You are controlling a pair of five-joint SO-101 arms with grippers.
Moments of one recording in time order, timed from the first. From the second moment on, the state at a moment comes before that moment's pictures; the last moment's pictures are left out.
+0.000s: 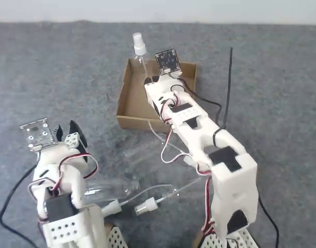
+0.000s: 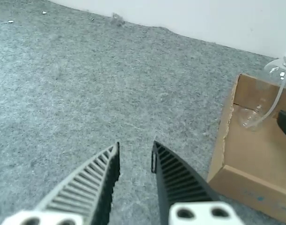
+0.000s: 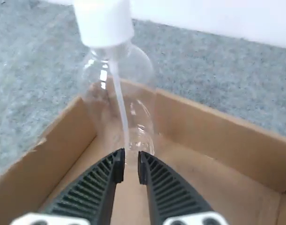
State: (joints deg) left arm -22.2 -90.0 81.6 51.5 10.0; right arm -28.0 28.0 13.5 -2.5 -4.1
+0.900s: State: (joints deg) left arm -22.2 -90.0 81.6 51.5 10.0; right arm -28.0 33.0 9.2 -2.5 -4.1
